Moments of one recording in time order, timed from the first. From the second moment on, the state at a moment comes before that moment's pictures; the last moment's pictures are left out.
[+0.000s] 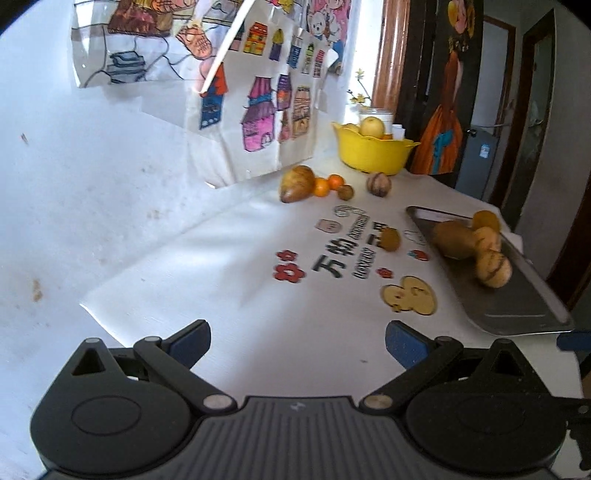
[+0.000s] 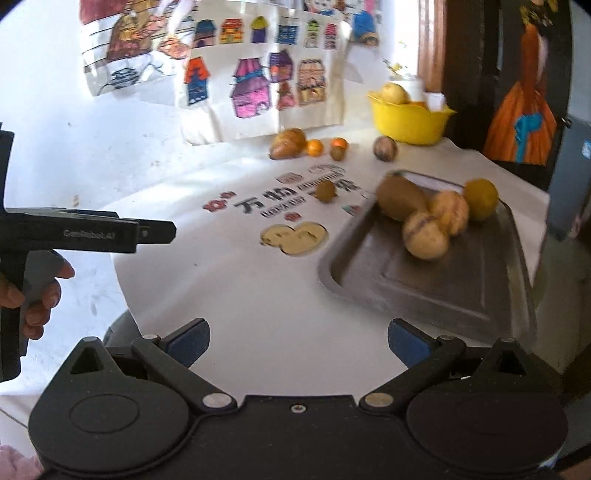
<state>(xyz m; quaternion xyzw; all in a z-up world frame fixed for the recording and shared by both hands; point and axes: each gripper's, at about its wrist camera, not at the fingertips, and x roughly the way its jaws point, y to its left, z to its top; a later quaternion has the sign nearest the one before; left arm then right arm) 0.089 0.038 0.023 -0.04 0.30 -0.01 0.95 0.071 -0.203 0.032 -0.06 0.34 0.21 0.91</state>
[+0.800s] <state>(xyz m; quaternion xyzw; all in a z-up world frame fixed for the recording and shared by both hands) 0.166 0.065 0.030 0.01 0.30 0.04 0.95 0.177 -0.157 0.042 -0.13 0.30 0.28 0.90</state>
